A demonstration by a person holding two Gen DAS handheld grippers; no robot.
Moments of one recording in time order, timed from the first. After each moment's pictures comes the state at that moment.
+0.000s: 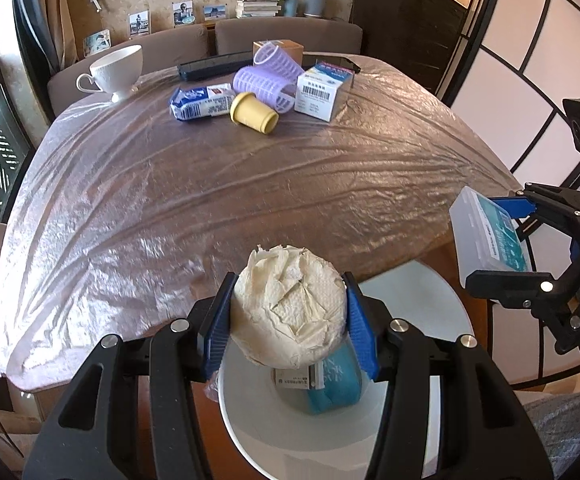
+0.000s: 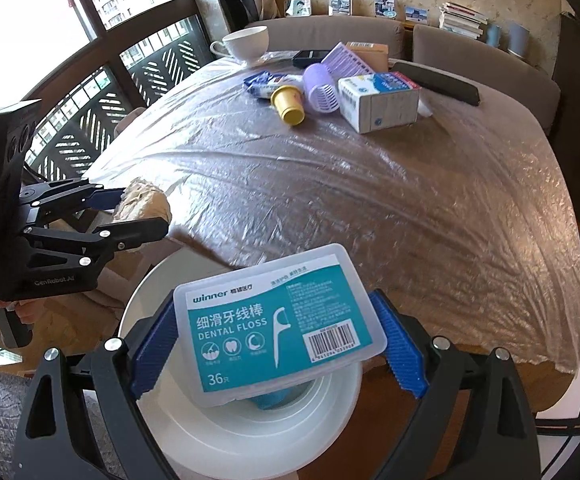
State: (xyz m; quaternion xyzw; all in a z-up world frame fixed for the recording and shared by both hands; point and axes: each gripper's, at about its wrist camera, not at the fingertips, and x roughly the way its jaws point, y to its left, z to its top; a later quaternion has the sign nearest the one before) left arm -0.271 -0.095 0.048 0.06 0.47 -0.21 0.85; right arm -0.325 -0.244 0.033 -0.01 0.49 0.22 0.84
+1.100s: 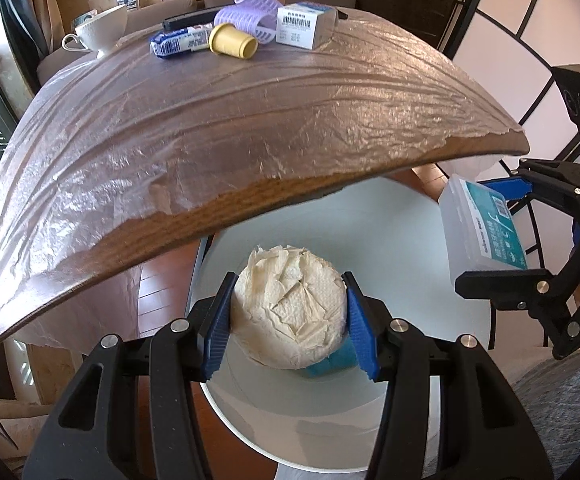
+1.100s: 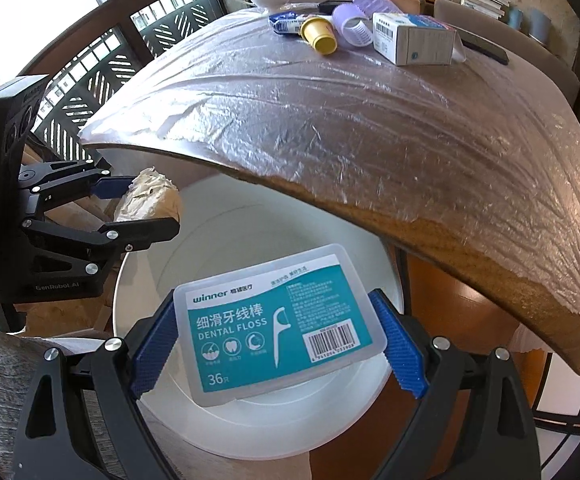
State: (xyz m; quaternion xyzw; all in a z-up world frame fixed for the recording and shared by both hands) left arm -0.306 -0.099 0.009 0.09 0.51 -0.22 0.83; right arm -0.346 -0.227 -0.014 -0.03 0.55 0.24 0.80
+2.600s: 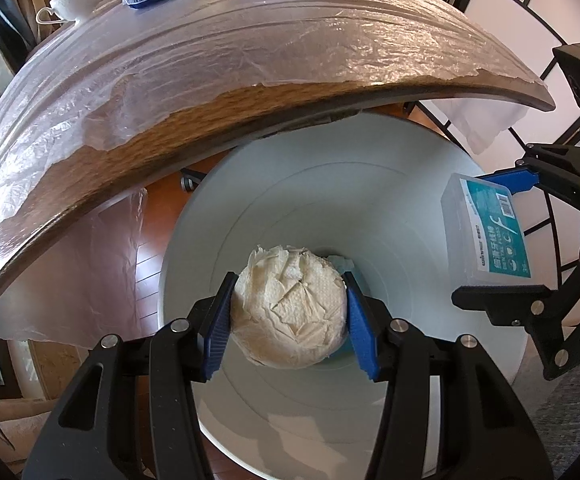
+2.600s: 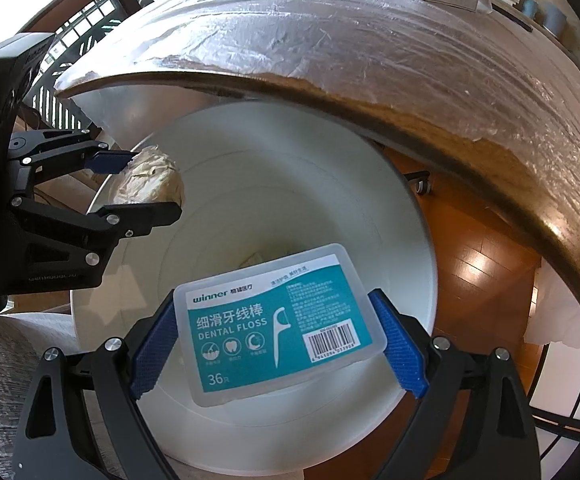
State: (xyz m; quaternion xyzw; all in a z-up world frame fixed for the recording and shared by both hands) left arm -0.305 -0.103 -0.057 0.12 0.55 -0.21 0.80; right arm -0.332 -0.195 -0.078 -0.06 0.58 0.23 0.78
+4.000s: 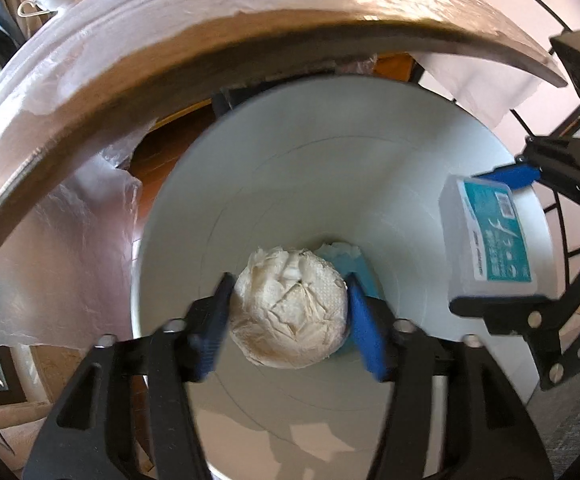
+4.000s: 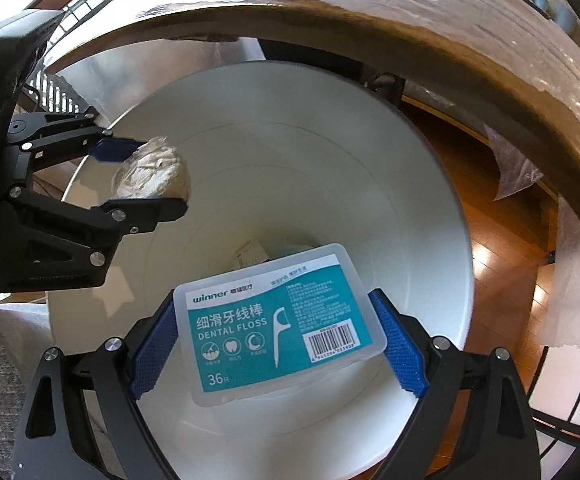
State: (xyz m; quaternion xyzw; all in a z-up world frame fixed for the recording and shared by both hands) left arm -0.302 -0.122 -0.107 0.14 0.56 -0.21 0.79; right arm -0.328 -0.191 -0.085 -0.07 0.59 0.24 0.77
